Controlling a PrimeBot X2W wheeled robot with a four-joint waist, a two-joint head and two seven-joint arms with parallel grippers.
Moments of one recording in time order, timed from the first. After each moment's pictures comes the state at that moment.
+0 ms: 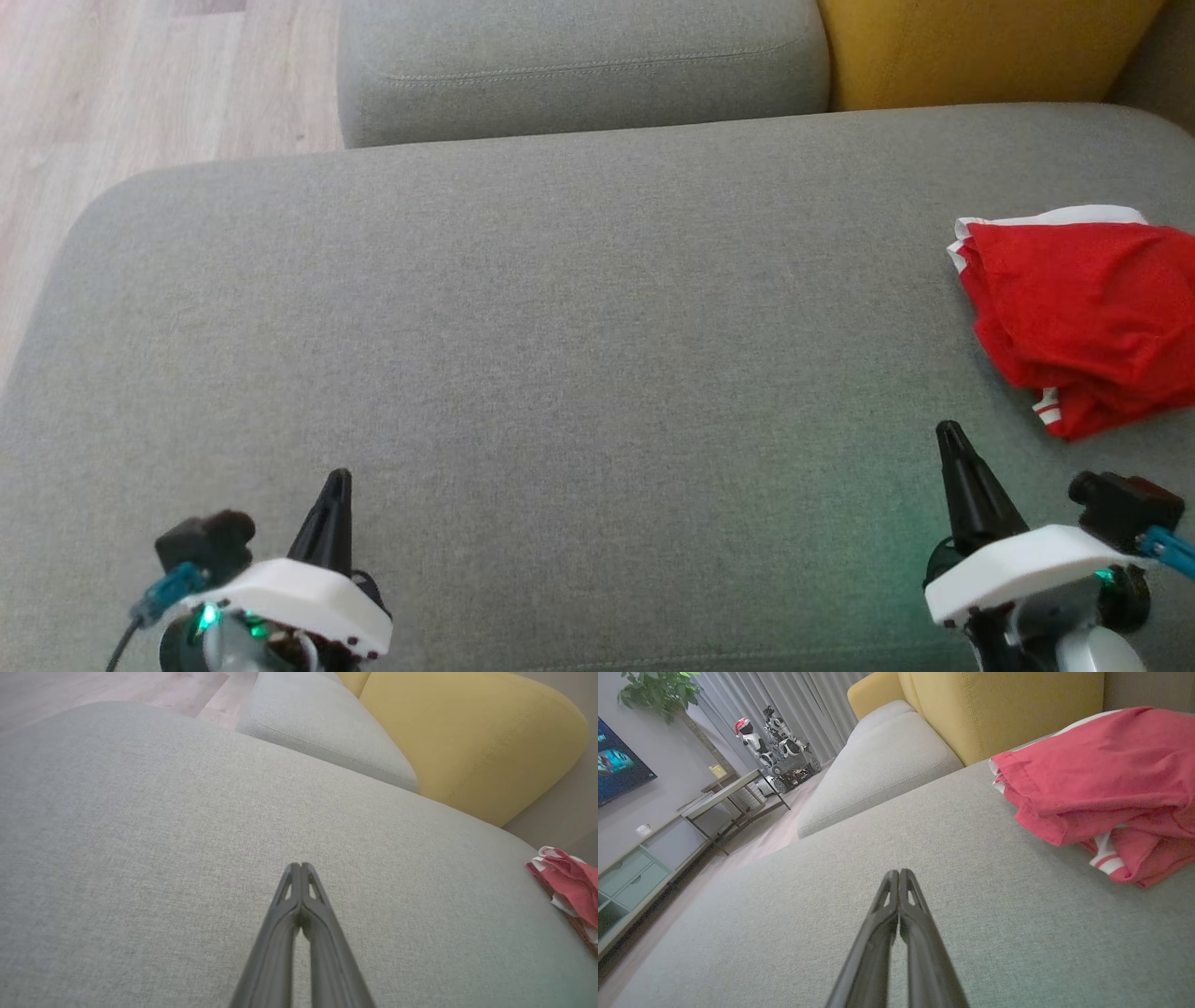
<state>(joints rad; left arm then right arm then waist) 0.02 0.25 -0.37 0.22 -0.68 0.16 -0.17 0.07 -0.05 0.01 0.12 0.45 0.13 0.07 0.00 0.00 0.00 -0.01</state>
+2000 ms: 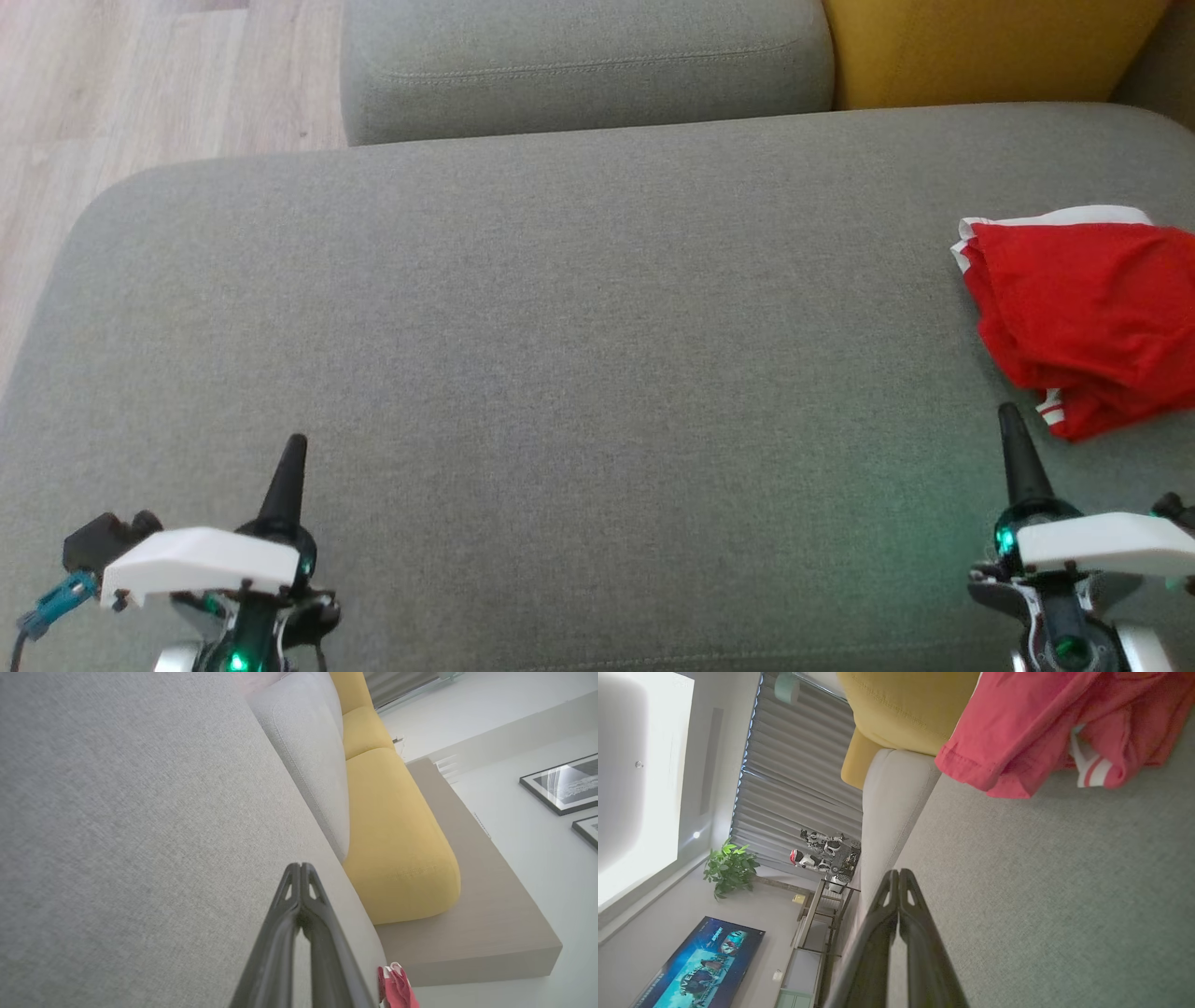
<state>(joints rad) -0.02 0.14 -0.11 0.25 -1.24 -0.01 -0.02 0.00 -0.05 -0.05 0.21 1.16 0.13 0.07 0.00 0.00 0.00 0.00</state>
